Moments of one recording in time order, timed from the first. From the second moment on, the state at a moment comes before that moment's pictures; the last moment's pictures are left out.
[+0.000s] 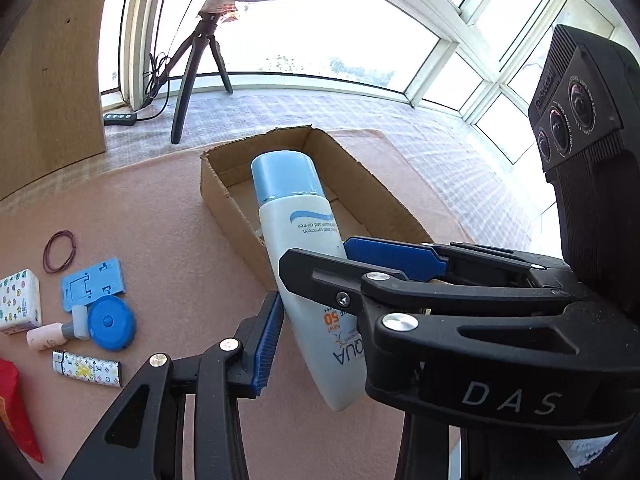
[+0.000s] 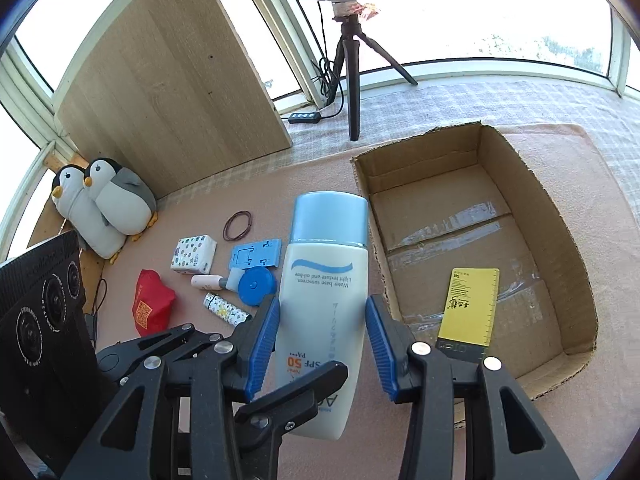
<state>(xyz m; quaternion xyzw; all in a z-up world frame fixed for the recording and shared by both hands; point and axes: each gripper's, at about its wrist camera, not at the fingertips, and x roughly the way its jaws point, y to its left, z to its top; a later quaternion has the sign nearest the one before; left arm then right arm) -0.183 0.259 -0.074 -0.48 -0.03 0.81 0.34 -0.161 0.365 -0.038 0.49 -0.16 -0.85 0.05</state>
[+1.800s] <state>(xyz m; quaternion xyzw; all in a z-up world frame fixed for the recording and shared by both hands) -0.216 0.066 -0.114 -0.56 -0.02 0.82 0.12 -0.108 0.314 -0.048 0.49 -0.10 -0.87 0.02</state>
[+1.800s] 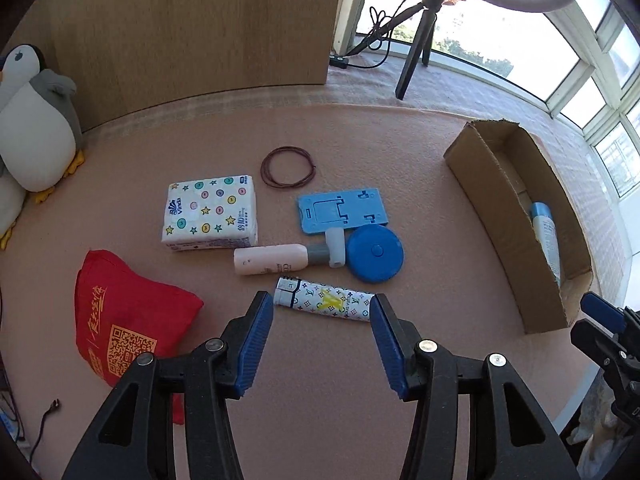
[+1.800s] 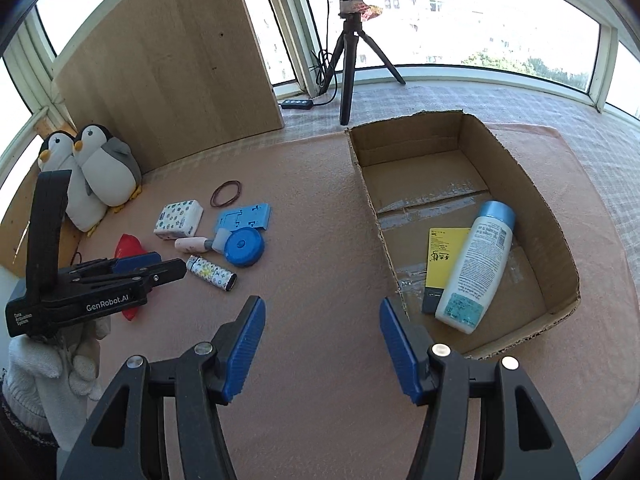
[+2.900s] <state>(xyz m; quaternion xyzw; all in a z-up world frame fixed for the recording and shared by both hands) -0.254 0.102 -0.180 -0.62 -0.04 0.76 0.18 -0.094 0.310 -0.067 0.51 -0.12 -0.85 0.01</state>
